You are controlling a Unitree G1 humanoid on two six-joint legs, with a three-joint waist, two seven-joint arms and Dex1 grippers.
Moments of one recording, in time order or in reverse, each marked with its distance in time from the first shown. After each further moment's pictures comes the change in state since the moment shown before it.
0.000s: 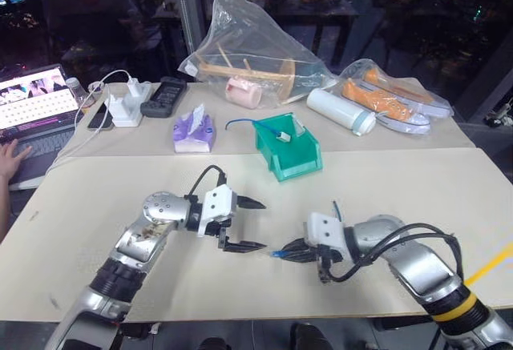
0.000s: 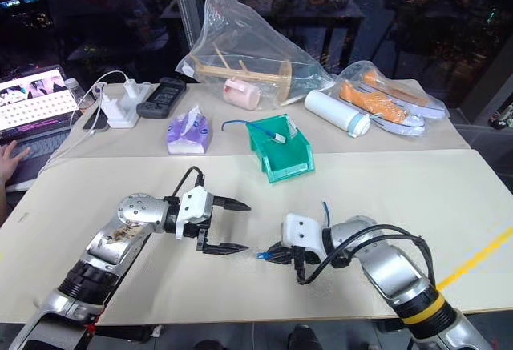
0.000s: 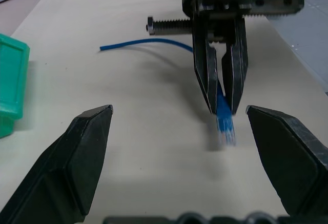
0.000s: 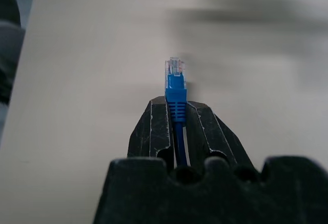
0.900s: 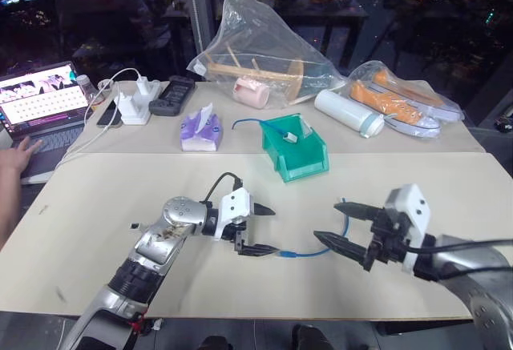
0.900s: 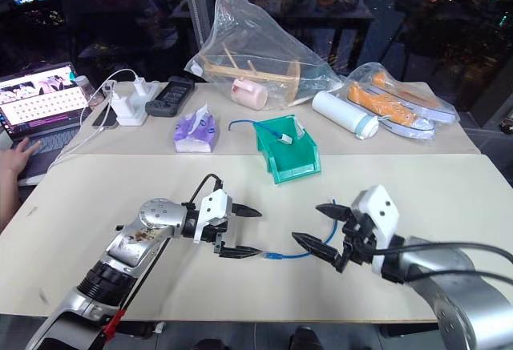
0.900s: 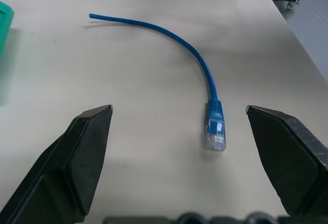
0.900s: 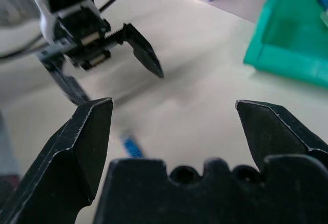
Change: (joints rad) left arm -0.008 -0.082 -0.057 0.003 0.053 0.142 0.083; right arm 0.431 0.105 -0.779 -0.556 0.614 0.597 -0.379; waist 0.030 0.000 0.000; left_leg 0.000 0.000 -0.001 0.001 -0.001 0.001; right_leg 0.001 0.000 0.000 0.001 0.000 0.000
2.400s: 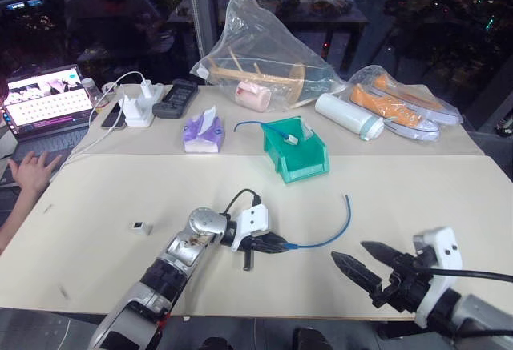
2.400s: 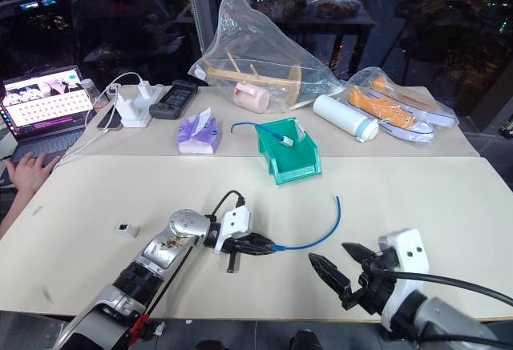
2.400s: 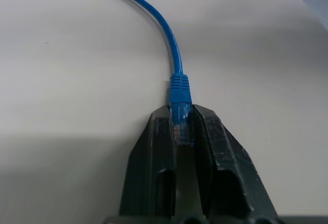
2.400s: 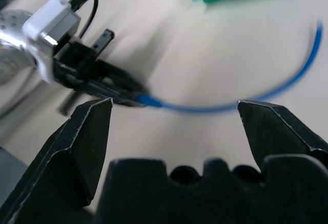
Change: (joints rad) left arm -0.042 -0.192 -0.026 0.278 0.074 -0.106 0.009; right arm 0.434 0.106 -0.070 -0.152 0.602 -0.069 -0.657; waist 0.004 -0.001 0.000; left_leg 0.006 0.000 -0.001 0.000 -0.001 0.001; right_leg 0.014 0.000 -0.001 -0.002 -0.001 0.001
